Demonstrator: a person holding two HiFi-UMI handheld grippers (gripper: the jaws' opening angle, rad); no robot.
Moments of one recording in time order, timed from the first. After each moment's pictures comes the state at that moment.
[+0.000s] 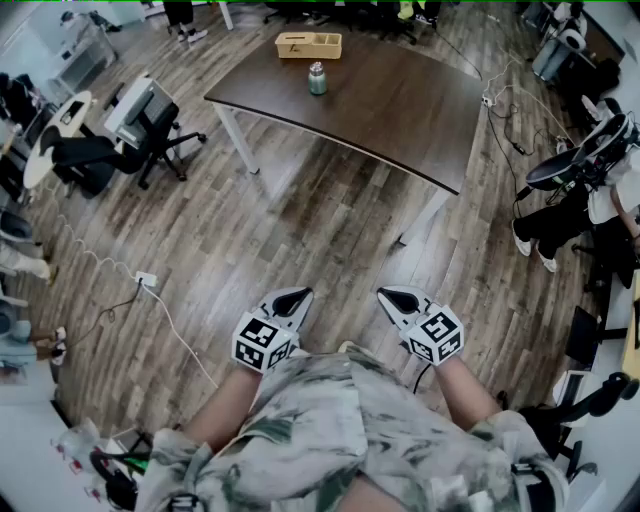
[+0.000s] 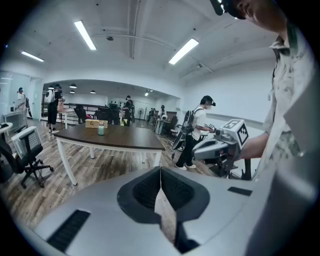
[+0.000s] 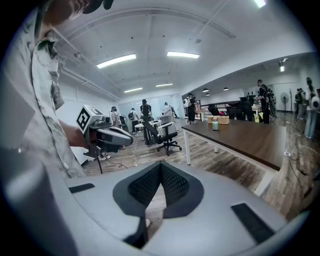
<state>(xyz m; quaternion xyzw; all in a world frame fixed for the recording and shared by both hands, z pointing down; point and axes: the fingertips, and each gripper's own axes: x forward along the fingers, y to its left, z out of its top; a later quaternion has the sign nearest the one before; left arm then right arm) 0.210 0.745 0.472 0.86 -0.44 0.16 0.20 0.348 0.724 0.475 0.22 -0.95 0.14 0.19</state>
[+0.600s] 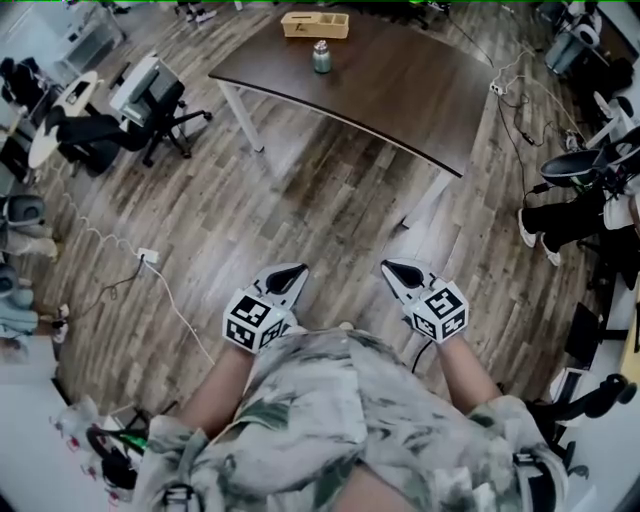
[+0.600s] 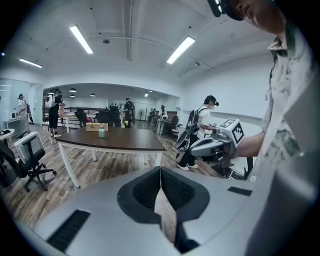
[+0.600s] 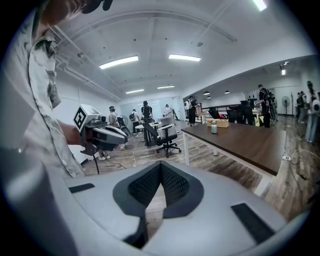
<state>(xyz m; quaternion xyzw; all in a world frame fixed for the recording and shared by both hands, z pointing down) 0.220 0.737 0.459 0.86 -0.45 0.16 0.18 0.367 0.698 0.468 0.22 -0.95 0.12 0.18</state>
